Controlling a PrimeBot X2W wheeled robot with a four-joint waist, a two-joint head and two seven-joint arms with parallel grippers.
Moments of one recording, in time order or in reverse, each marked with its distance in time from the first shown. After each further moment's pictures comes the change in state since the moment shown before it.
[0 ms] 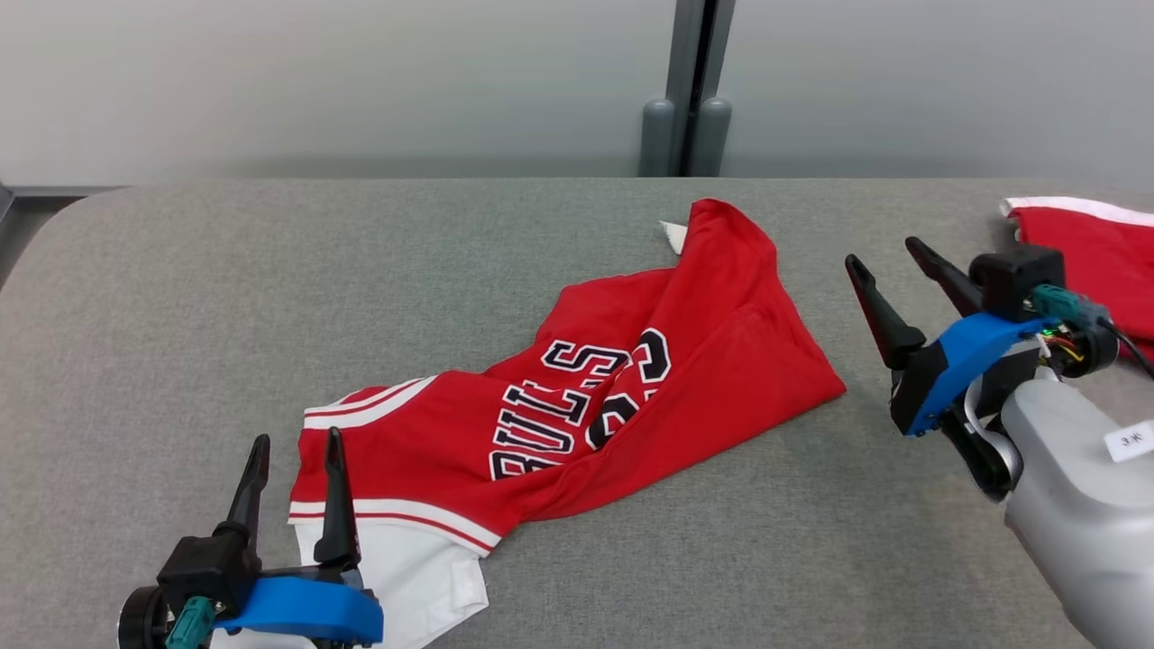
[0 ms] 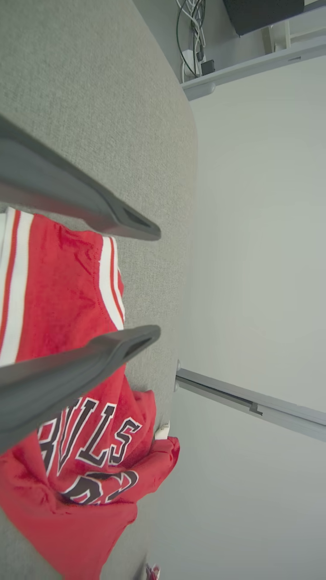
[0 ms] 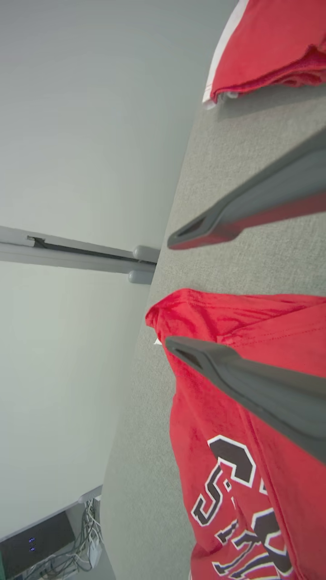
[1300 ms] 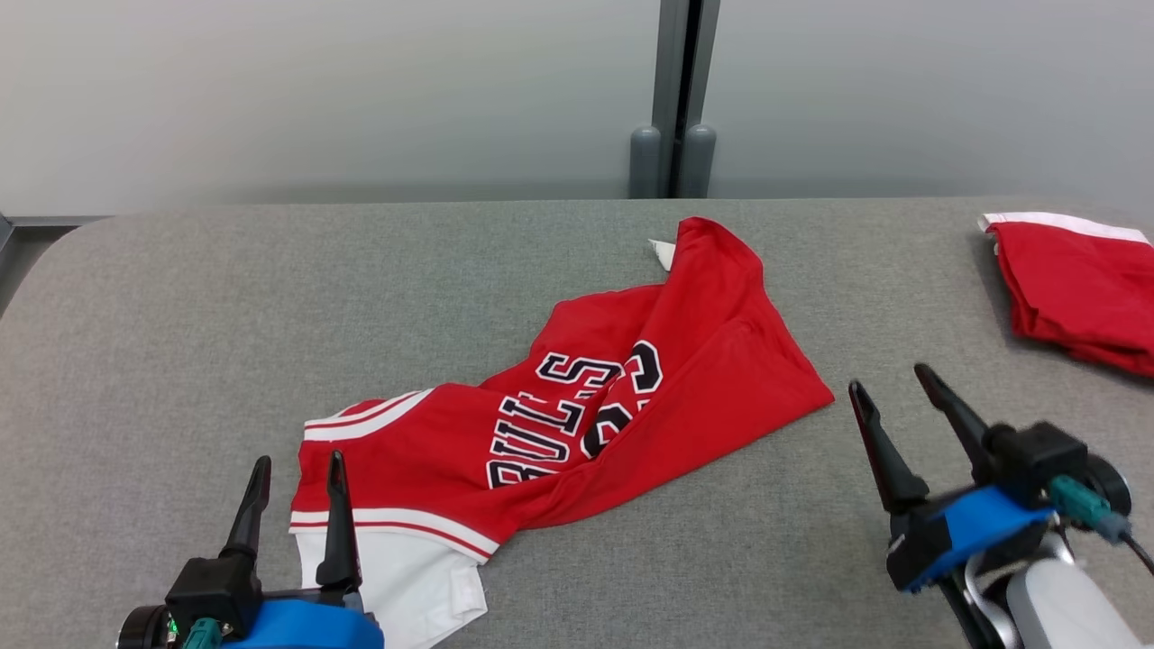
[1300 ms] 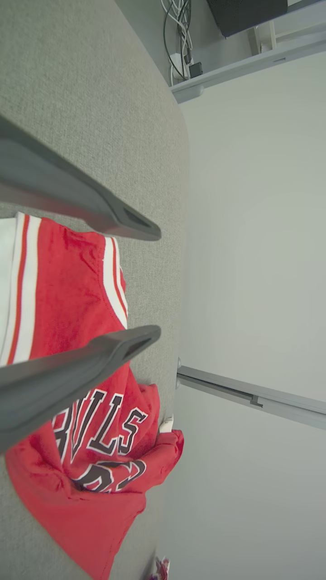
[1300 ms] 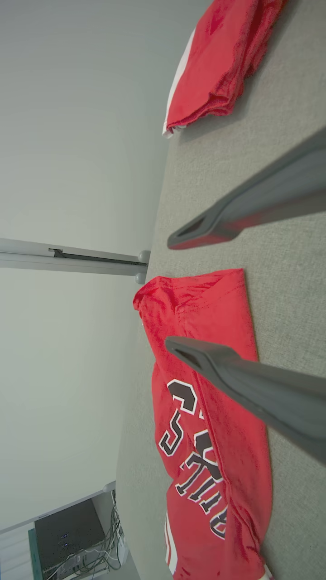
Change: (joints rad) left arm 0.056 0.000 0.011 -0.026 0.041 0.003 0.000; right arm 0.627 0.141 -0.511 -0.667 -0.403 0.000 0.084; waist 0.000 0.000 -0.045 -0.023
